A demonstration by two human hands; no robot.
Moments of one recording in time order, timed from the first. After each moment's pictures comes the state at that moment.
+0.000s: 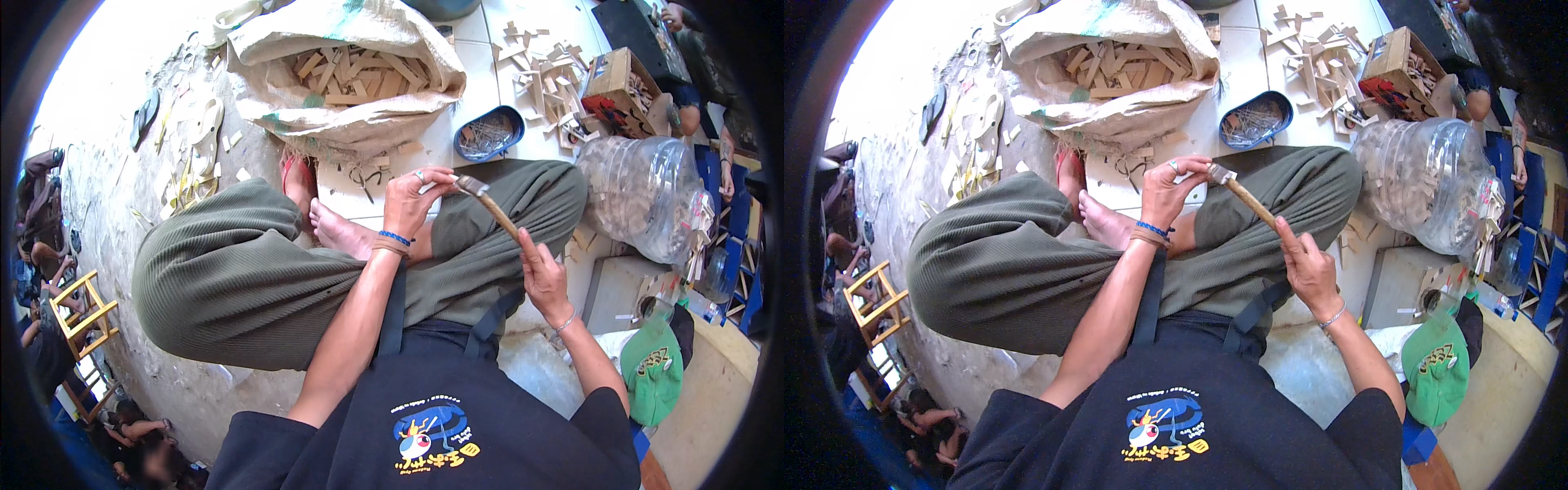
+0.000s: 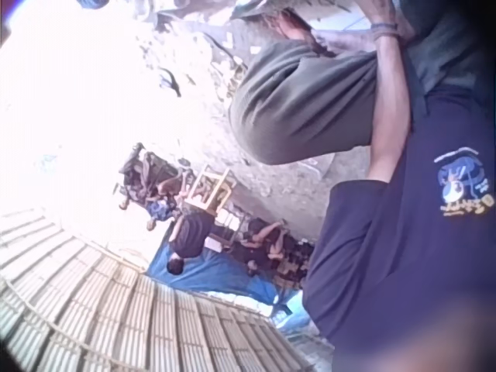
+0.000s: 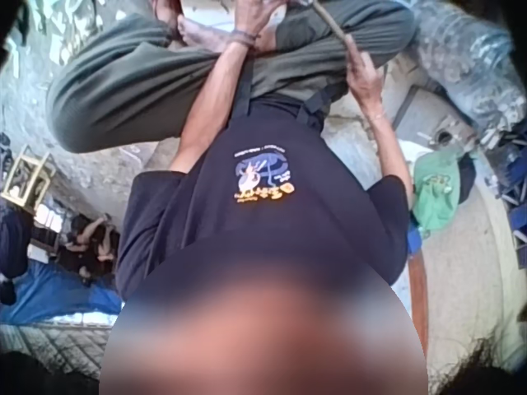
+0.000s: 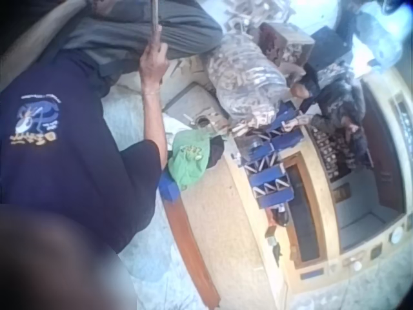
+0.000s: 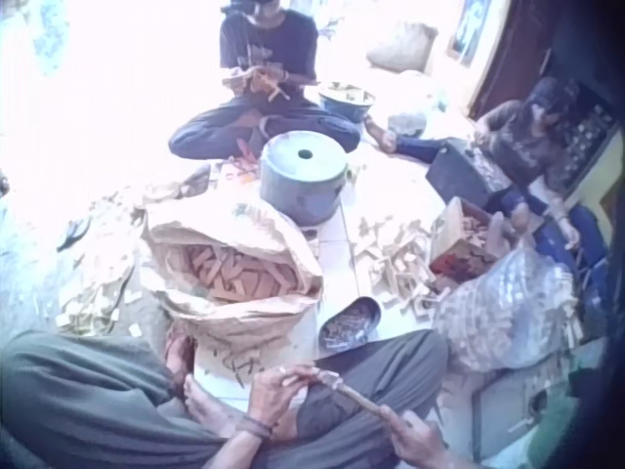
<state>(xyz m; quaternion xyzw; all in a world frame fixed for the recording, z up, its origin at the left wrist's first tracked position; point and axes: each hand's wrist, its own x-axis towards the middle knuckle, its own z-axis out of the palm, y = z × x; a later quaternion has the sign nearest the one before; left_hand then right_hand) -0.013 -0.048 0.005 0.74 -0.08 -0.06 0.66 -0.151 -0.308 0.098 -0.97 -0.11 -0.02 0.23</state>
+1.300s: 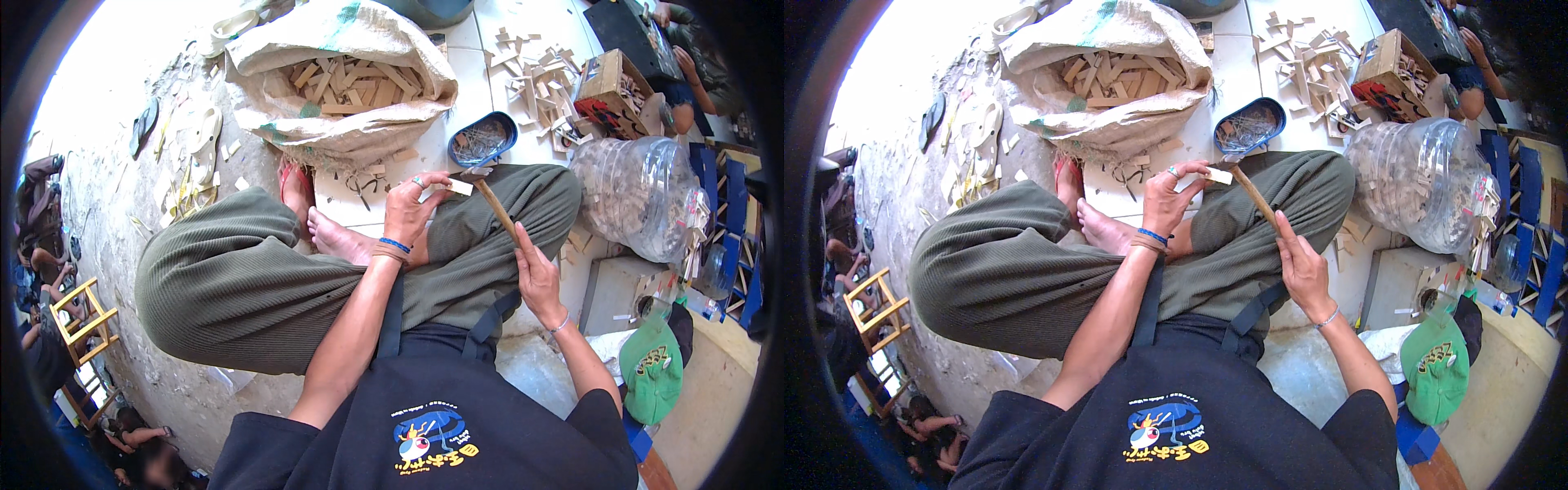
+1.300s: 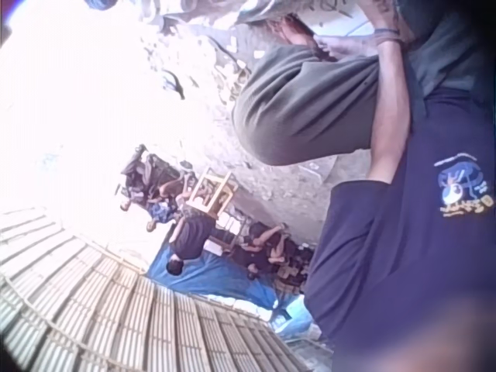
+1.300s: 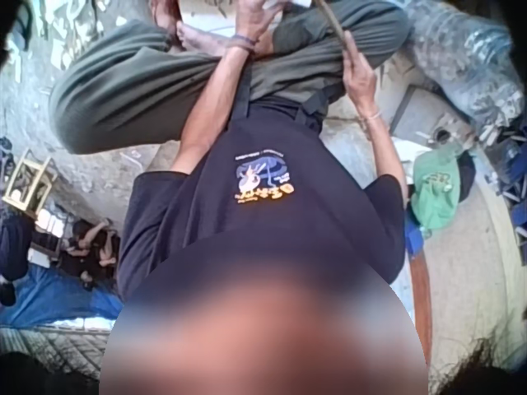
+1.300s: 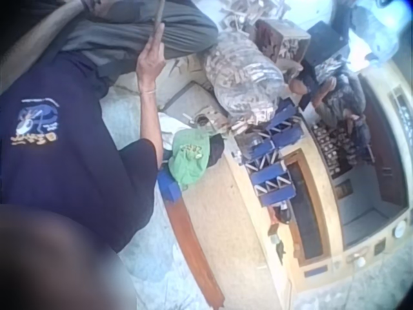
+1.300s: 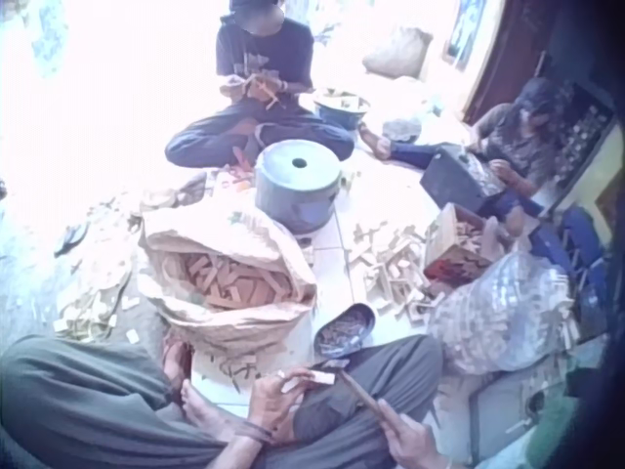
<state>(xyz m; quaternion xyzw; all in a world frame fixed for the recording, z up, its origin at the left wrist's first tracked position) -0.015 -0.053 0.007 0.78 -0.10 -0.03 0.62 -0.150 -0.299 0.095 -0.95 -0.02 -0.01 0.31</state>
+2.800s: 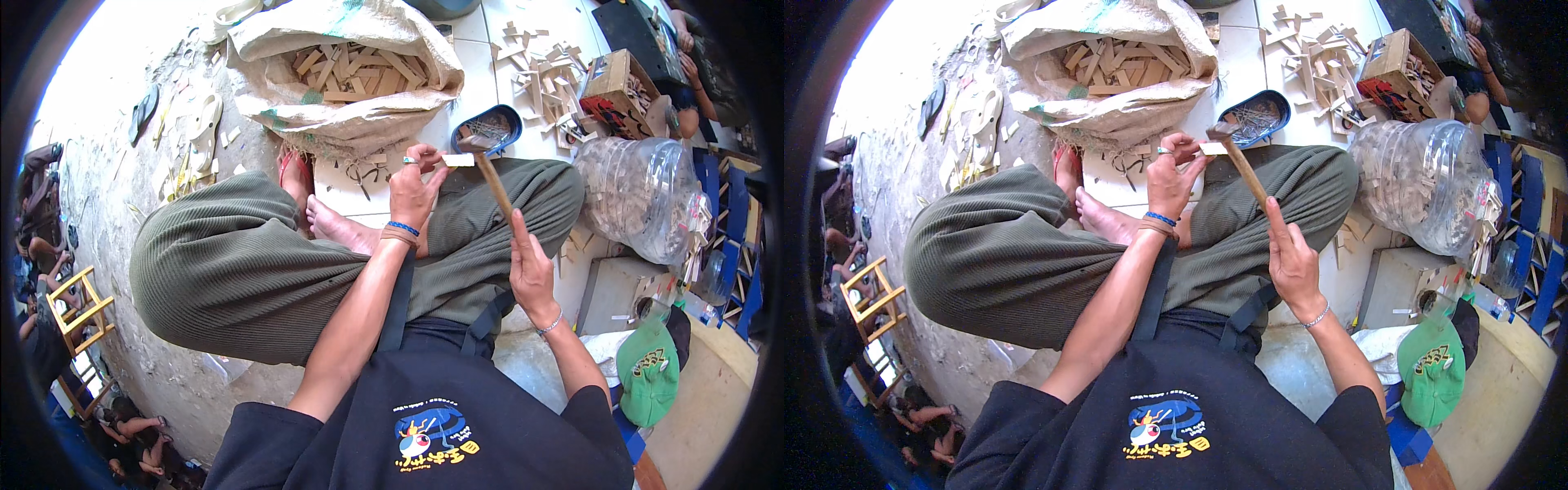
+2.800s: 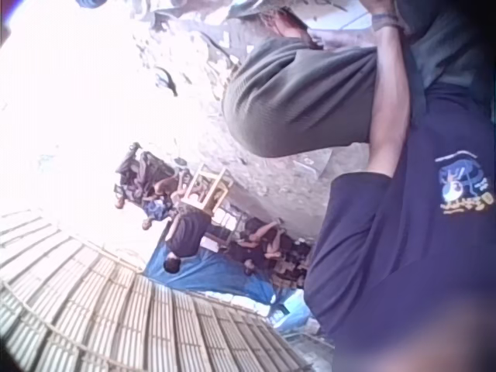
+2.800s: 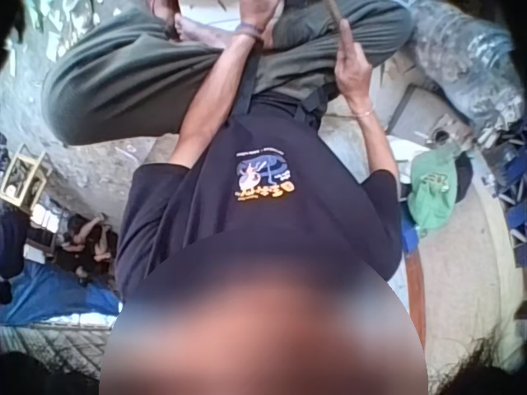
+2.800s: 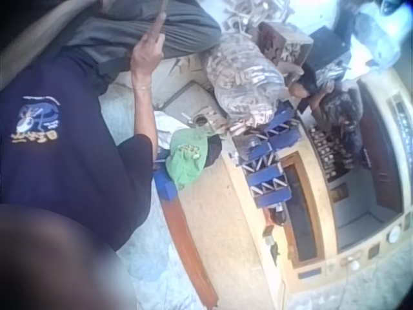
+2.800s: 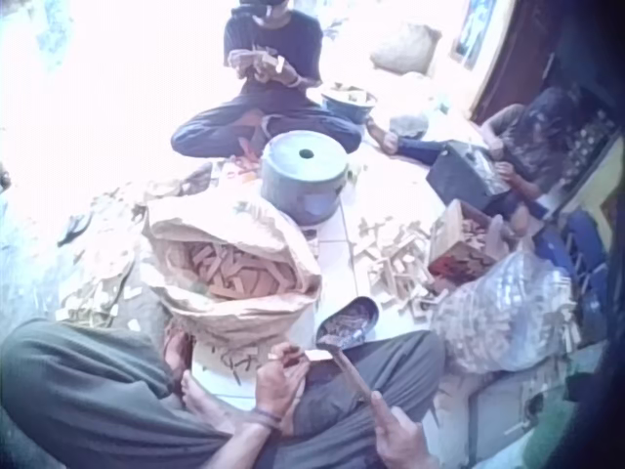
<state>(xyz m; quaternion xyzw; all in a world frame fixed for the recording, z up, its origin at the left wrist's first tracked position) -0.008 -0.069 -0.008 0.78 0.00 -0.02 0.63 -0.139 -0.277 0.100 -0.95 -0.05 -0.03 0.29</state>
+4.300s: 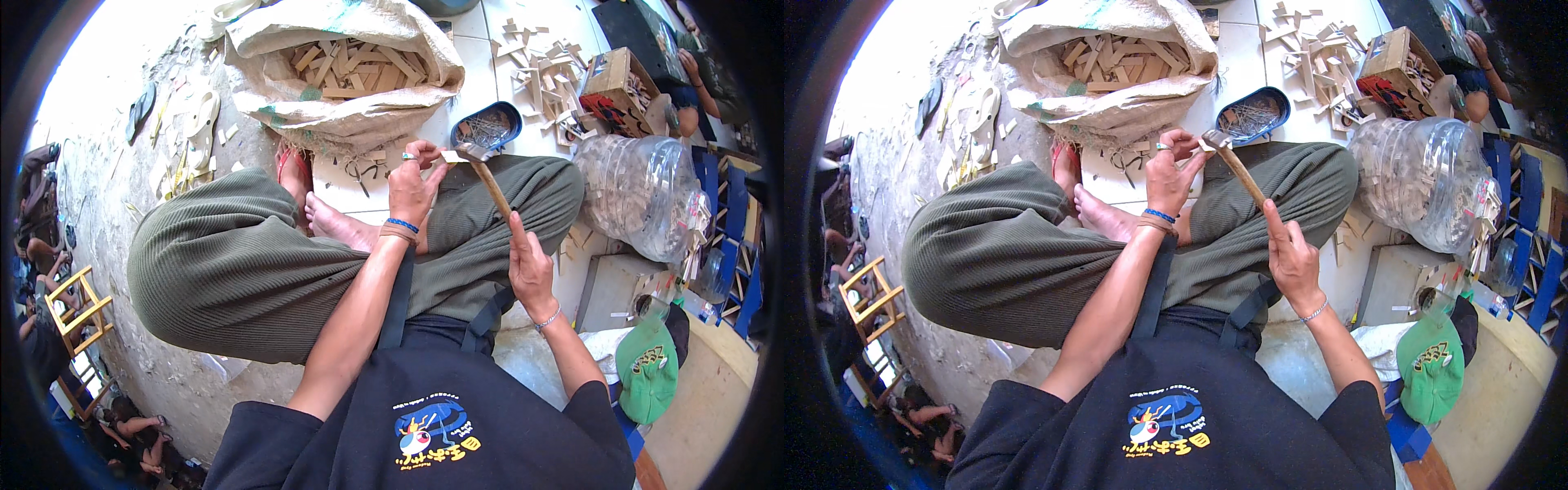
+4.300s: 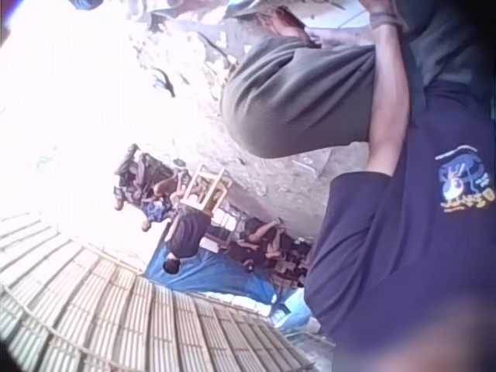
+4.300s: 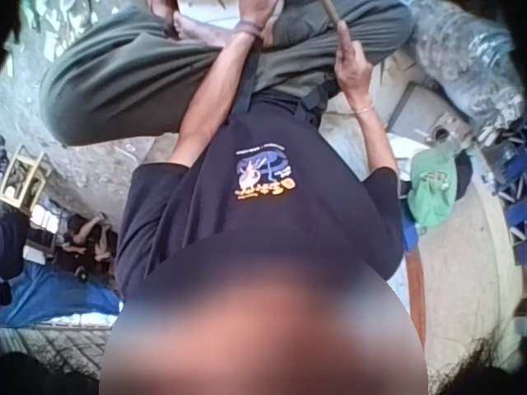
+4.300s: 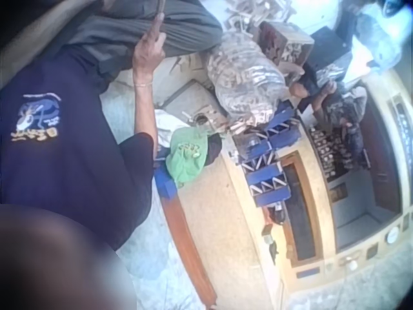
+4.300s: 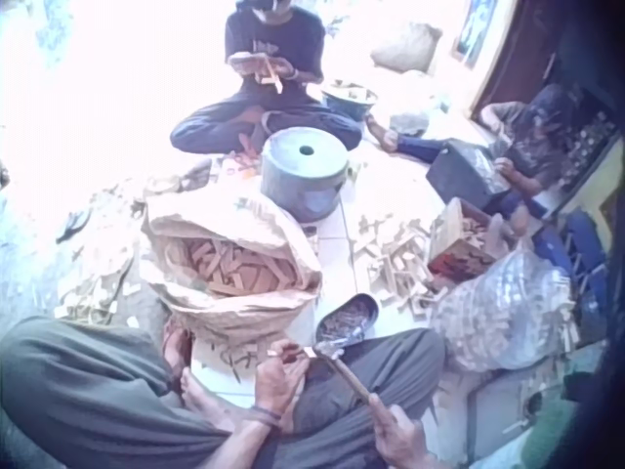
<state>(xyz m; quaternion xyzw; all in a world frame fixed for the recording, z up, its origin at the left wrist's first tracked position) -0.008 -0.069 -0.006 0.78 0.01 -0.02 0.62 -0.140 -0.282 0.091 -0.96 -0.10 -0.06 0.27</state>
